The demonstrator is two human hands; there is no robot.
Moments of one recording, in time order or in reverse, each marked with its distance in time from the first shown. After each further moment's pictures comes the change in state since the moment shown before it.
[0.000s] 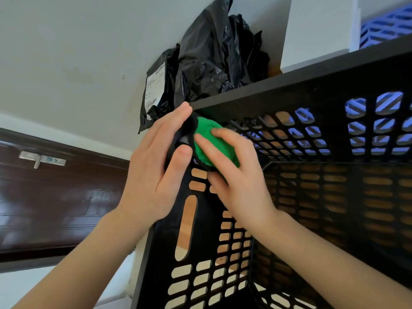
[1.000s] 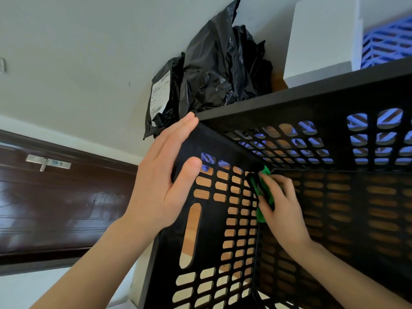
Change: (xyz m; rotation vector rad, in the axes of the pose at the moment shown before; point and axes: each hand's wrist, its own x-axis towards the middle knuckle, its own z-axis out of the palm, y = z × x) left_hand 0.002 0.001 0.000 -0.005 -0.014 -0.025; right_hand -0.076 0.058 -0.012 -0.038 -0.215 0.642
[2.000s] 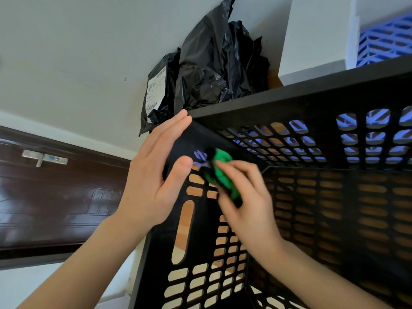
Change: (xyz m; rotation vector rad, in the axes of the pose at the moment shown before) left_hand 0.000 0.000 -0.001 0.011 0.000 0.035; right_hand -0.006 -0.079 -0.009 0.270 0.055 -0.287
